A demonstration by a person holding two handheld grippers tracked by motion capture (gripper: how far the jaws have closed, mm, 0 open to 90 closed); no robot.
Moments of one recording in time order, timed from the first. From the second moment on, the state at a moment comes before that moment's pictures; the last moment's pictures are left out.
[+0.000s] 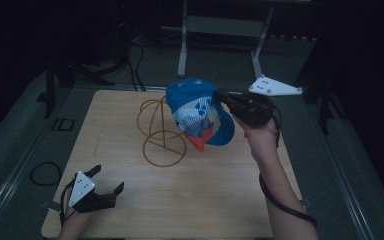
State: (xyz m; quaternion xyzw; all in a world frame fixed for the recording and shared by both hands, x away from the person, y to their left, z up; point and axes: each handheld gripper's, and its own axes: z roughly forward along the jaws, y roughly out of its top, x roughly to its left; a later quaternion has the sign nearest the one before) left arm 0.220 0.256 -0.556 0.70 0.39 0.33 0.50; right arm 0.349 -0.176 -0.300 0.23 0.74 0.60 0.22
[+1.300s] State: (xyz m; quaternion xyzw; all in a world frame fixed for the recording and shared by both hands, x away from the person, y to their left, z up) left arm 0.218 0.269 -0.565 0.68 0.41 0.31 0.52; right arm 0.407 -0.051 -0.342 0.22 0.81 0.53 0.15
